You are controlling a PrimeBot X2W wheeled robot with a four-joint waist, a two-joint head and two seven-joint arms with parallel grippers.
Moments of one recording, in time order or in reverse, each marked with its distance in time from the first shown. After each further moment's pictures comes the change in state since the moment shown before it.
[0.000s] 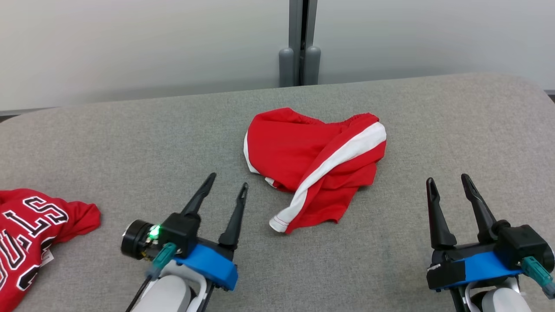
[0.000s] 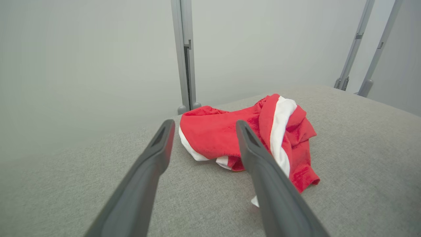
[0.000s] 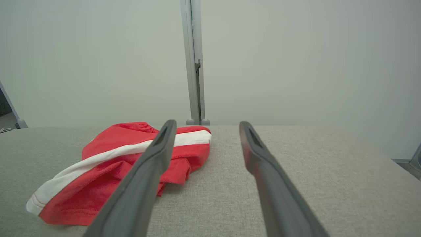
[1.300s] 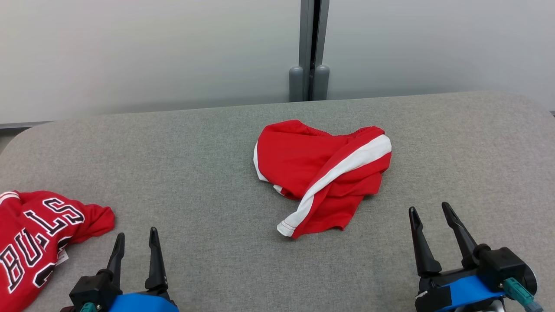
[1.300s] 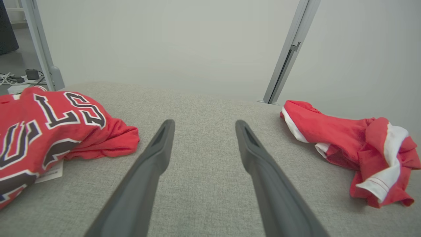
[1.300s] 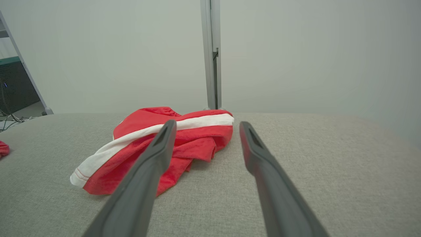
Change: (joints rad) left arm 0.328 -0.131 0.517 -0.081 0.062 -0.039 0.000; right arm 0.083 0.000 0.062 0.014 0.014 0.000 0.000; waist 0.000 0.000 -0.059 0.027
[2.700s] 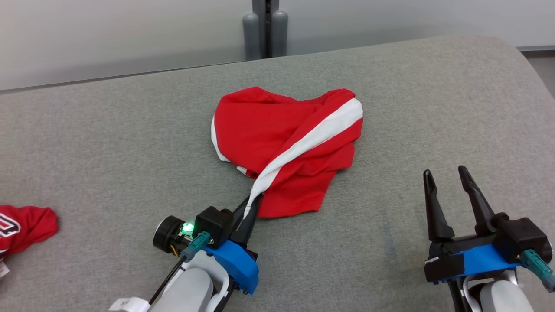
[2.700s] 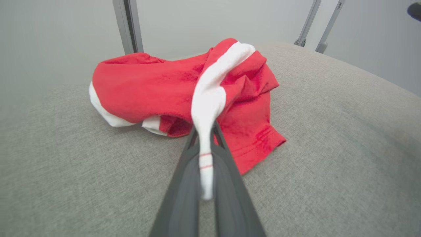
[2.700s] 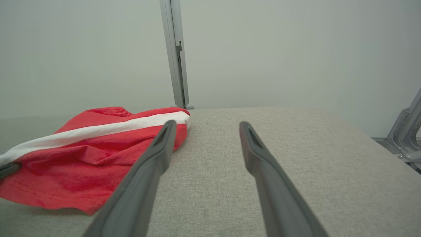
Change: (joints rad) left arm -0.389 0.013 -0.501 0.289 0.015 -0.106 0.039; right arm -0.107 0.000 -0.042 -0.017 -0.003 0.000 0.000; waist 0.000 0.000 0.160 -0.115
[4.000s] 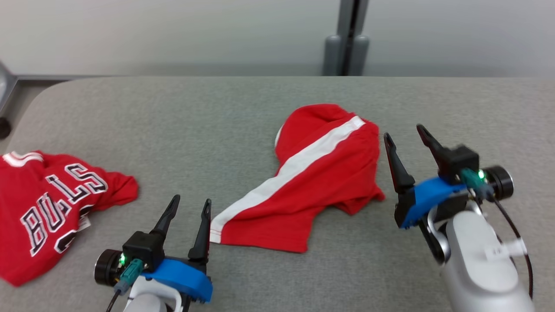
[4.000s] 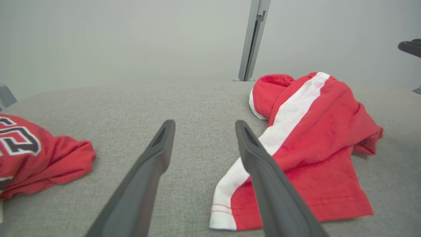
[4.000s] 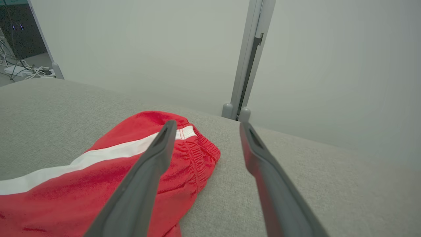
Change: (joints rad) left arm 0.186 0.097 0.181 -0.173 -0.070 0.100 -0.038; right arm -0.336 0.000 0.061 0.364 -0.145 0.000 0.091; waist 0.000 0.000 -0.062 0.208
